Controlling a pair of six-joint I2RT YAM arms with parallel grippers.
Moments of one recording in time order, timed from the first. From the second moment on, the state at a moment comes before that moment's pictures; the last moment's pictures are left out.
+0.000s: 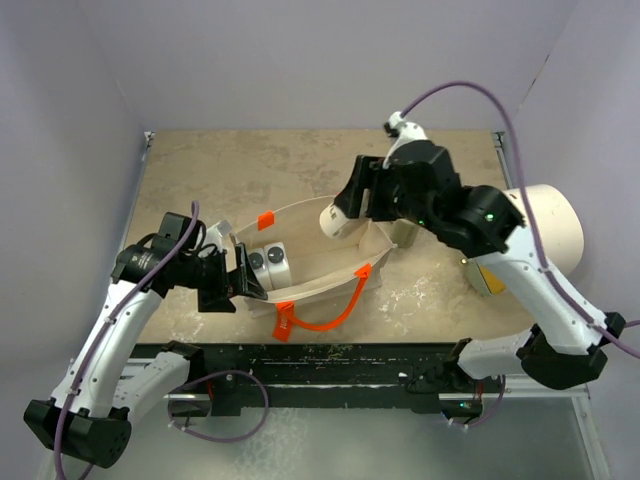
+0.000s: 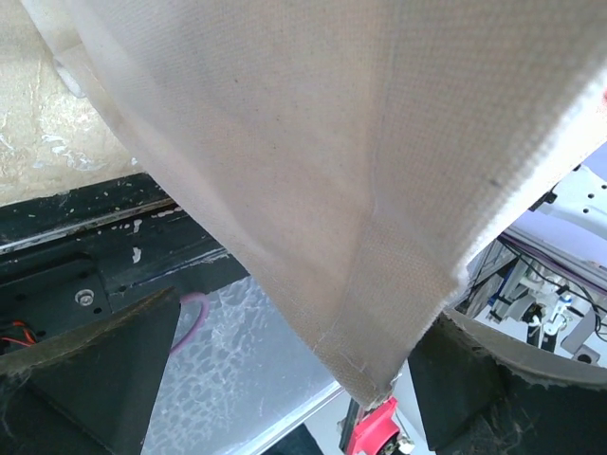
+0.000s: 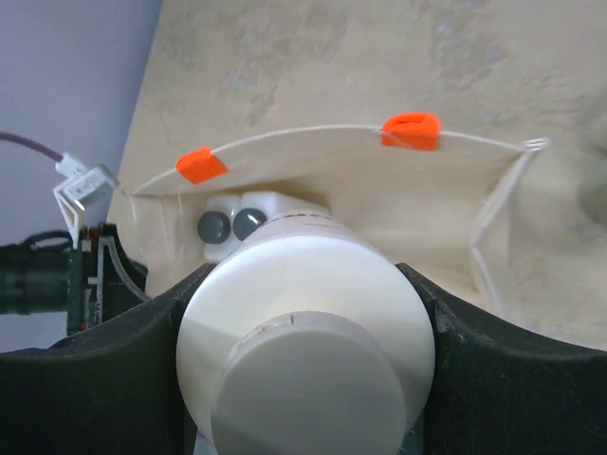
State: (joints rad) left arm -0.27 0.91 0.99 -1.21 0.55 -0.55; right arm 0.84 1.32 1.70 -0.93 0.21 0.62
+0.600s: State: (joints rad) left arm -0.27 0.89 1.01 -1.22 0.53 -0.56; right arm 0.64 1.14 1.48 -1.22 0.66 0.52
